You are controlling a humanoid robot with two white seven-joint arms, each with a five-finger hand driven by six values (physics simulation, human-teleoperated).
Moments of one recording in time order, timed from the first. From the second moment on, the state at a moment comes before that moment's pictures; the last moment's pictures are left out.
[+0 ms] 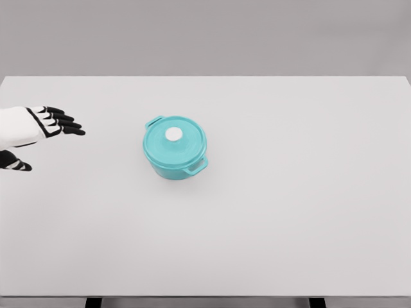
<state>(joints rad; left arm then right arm) -0.25 1.13 -0.18 -1.72 -0.18 -0.61 -0.61 0.05 0.00 -0.16 0.08 -0.02 -0.25 -0.15</state>
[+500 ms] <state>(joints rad) -0.87 0.87 -0.51 -1.46 -0.36 -0.61 -0.61 0.05 0.00 -0.16 0.08 -0.02 -0.25 -0.15</state>
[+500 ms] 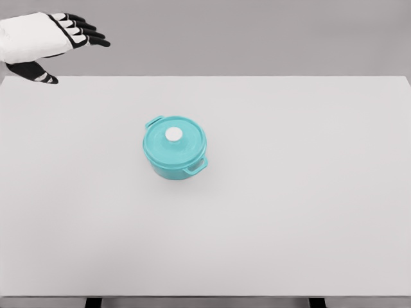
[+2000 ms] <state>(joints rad) -0.90 0.61 -0.85 -1.46 -0.49 -0.61 -0.61 0.04 0.00 -0.16 0.08 -0.02 -0.25 -0.15</state>
